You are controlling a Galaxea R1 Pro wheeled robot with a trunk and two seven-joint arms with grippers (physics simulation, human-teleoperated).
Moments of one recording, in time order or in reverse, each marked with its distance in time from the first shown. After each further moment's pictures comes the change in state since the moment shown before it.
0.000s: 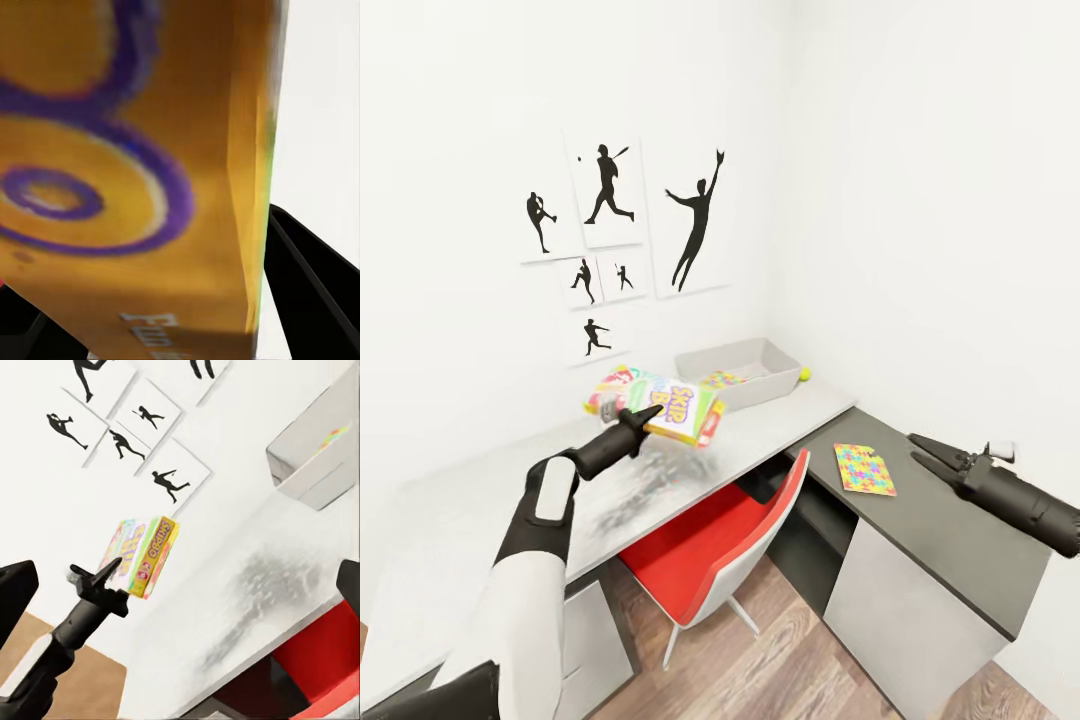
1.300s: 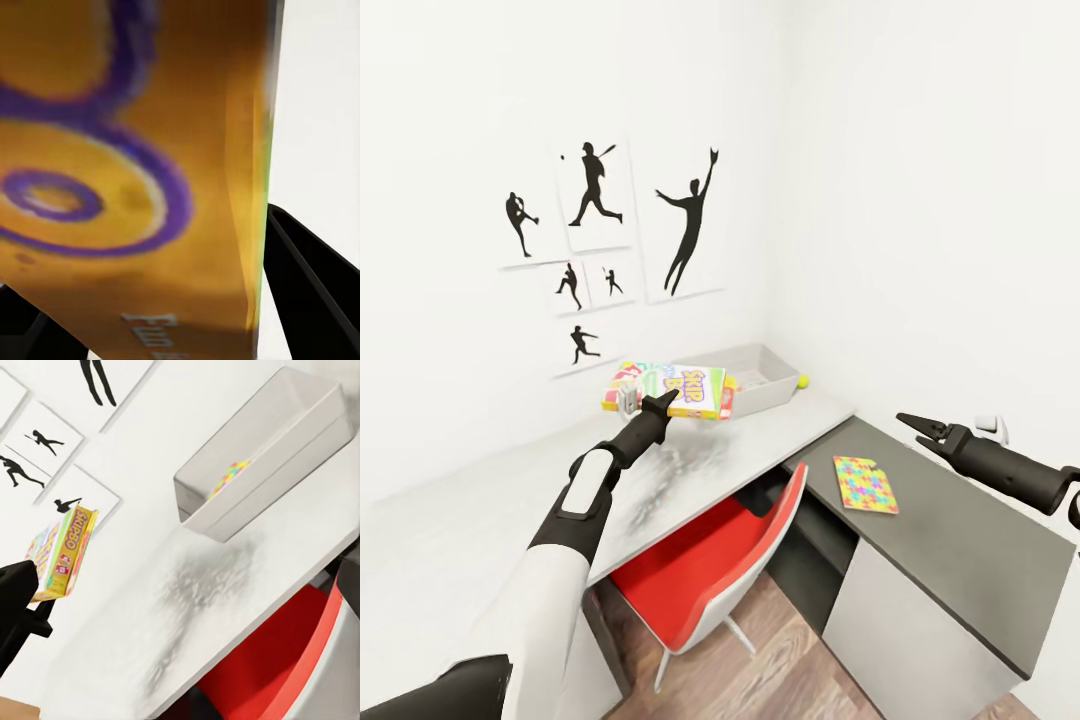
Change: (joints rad) left arm -0.017 0.000 -0.312 0.105 0.459 -0.379 0.220; right arm -0.131 -0.025 0.076 0.026 -0.043 0.000 -0.360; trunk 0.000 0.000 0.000
